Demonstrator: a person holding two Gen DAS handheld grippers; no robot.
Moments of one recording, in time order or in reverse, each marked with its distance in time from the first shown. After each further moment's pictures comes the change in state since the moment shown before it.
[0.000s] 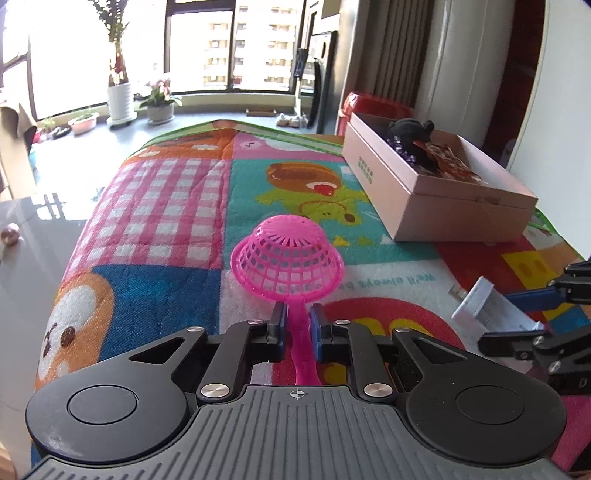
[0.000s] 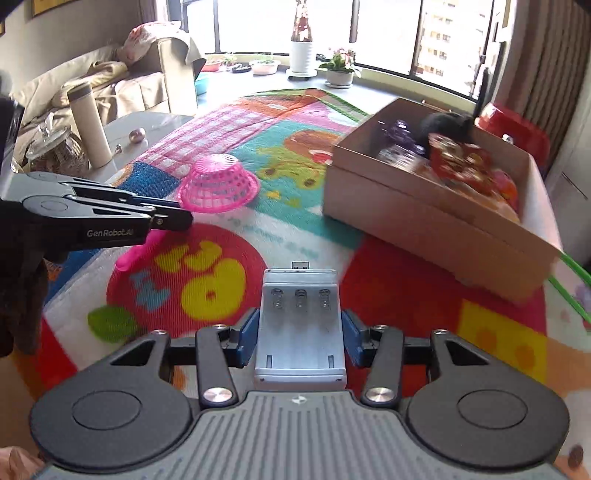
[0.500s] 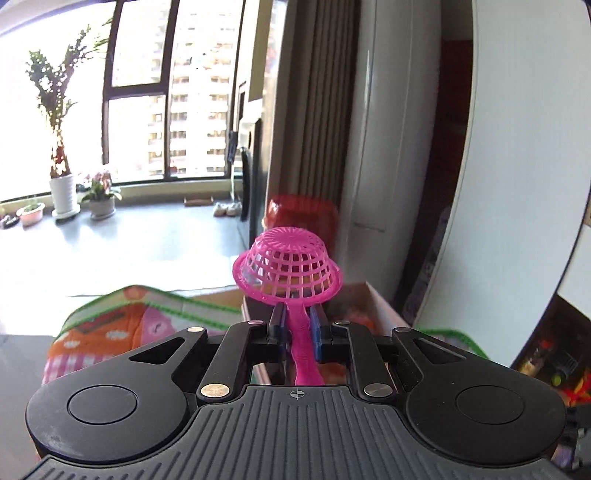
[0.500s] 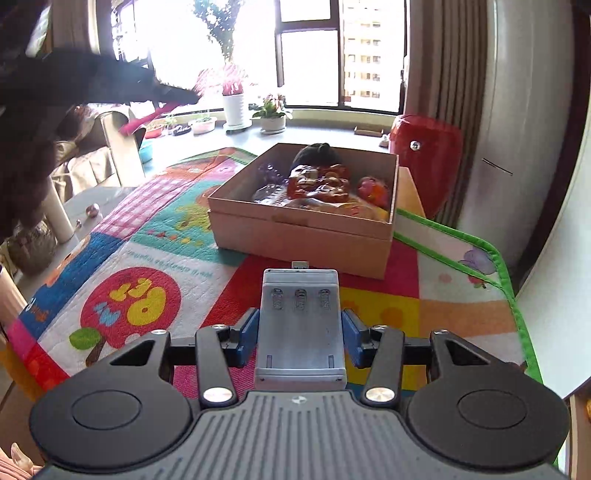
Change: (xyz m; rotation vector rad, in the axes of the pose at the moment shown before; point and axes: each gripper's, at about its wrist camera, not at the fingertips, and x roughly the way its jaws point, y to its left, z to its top) left arm -0.019 -0.090 0.165 0.103 -0.264 -0.154; right arm -0.083 -0.076 -0.039 0.195 -0.165 -0.112
